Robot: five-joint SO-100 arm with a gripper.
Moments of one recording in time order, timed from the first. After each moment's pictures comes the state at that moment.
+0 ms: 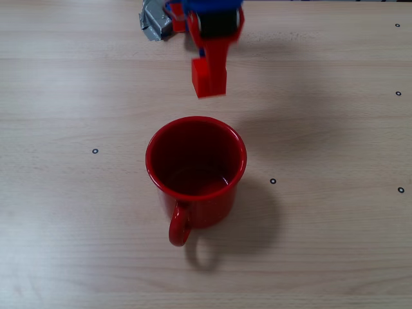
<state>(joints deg) -13.3 105.2 104.6 81.8 2.7</state>
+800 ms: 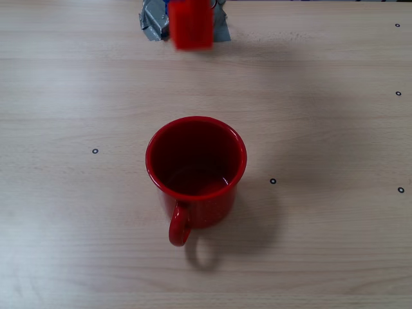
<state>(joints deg) -6.2 95.7 65.9 96.2 -2.4</state>
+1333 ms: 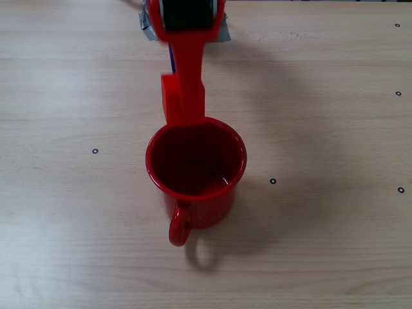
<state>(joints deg) -5.3 69.3 42.9 95.8 -2.7</state>
